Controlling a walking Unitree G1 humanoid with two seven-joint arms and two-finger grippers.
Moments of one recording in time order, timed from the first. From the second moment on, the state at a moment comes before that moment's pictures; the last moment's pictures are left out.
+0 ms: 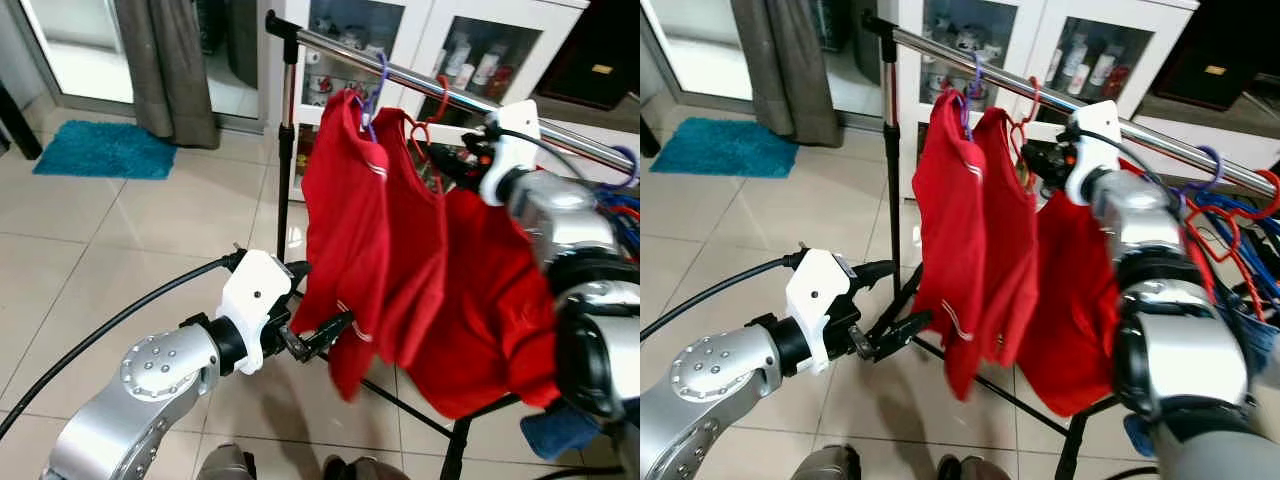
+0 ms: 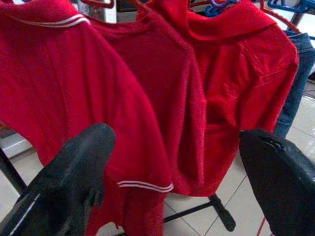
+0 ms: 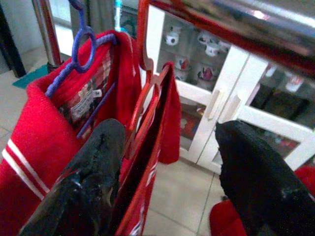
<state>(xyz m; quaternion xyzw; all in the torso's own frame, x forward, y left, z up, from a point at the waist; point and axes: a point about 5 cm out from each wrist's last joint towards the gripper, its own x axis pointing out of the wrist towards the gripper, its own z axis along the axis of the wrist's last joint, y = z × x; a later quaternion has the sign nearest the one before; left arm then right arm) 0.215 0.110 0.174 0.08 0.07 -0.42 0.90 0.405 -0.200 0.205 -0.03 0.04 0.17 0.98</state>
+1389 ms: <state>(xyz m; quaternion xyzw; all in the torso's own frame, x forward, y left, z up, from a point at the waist) 0.207 0.120 0.185 0.10 0.08 -0.43 0.90 0.423 -0.149 0.227 0.05 0.03 0.08 1.00</state>
